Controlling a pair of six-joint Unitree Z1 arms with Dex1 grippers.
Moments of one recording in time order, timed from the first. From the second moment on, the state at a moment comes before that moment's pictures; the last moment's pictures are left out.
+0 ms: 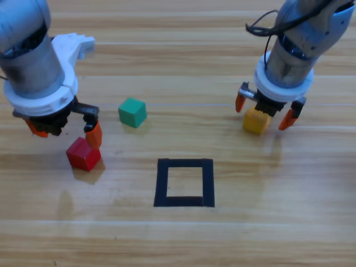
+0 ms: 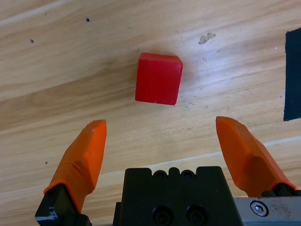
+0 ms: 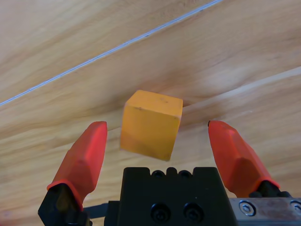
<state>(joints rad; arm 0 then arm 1) -0.55 1.88 -1.34 0.87 0.10 -0.37 0.65 2.27 -1.69 0.72 -0.08 1.05</state>
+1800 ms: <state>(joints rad) -0.52 2.00 -1.16 0.53 0.12 -0.25 0.66 2.07 -1.70 1.13 0.08 0.60</state>
